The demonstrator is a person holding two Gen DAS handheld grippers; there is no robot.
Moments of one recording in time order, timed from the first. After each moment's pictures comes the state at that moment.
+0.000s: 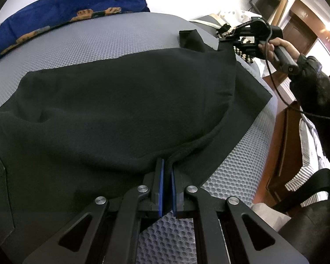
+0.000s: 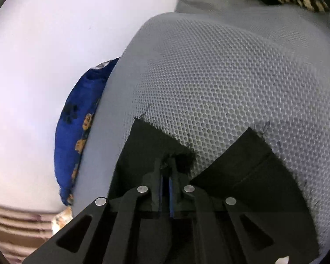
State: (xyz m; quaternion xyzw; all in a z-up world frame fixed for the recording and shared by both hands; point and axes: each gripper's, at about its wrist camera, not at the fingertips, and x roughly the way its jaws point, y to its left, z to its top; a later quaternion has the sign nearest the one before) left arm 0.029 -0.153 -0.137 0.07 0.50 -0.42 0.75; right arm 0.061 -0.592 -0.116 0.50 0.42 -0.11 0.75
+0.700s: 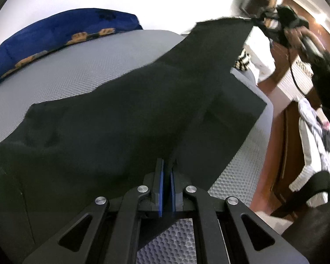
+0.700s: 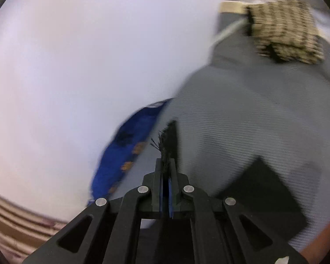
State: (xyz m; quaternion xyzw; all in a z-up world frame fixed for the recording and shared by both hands) left arm 0.033 -0.158 -0.114 0.09 0.45 -0.44 0.77; right arm -0.003 -0.590 0.024 0.47 0.31 -0.12 0.82
